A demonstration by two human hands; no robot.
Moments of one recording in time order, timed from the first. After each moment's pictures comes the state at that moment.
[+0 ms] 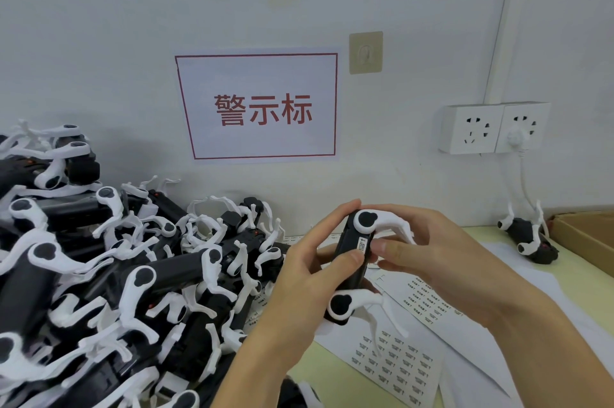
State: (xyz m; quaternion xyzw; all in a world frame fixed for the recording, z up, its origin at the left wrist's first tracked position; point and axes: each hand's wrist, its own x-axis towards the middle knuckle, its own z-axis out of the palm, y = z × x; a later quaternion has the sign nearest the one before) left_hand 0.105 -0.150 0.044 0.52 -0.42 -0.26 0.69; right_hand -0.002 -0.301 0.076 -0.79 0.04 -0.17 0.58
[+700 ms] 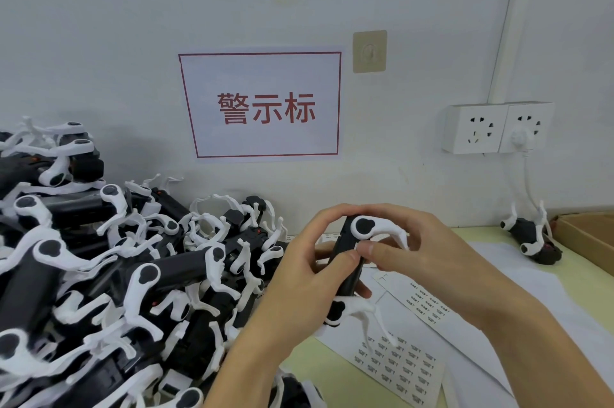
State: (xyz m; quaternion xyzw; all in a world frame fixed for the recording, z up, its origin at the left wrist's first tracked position) left_hand 0.110 -0.142 0.049 0.59 -0.45 -0.19 0.64; right_hand 0.001 -0.287 0.080 -0.83 0.05 -0.19 0.52
